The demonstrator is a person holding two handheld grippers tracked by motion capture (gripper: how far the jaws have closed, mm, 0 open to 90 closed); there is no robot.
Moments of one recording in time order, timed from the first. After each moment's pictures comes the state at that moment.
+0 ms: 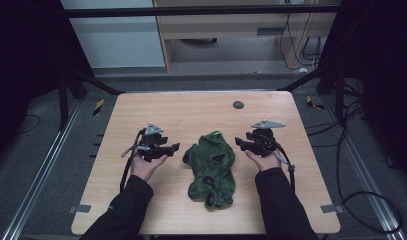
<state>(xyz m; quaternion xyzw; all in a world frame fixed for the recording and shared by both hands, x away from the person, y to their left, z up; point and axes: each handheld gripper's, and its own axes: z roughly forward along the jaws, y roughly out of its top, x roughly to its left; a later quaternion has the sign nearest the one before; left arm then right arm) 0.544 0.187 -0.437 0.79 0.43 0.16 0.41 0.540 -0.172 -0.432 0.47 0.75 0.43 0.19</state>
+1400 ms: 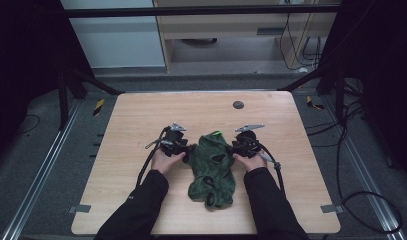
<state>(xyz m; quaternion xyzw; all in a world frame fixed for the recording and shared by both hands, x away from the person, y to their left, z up) 0.587 0.135 -0.479 0.83 0.40 0.11 0.37 0.565 -0.140 -0.475 0.47 0.79 0.38 0.12</state>
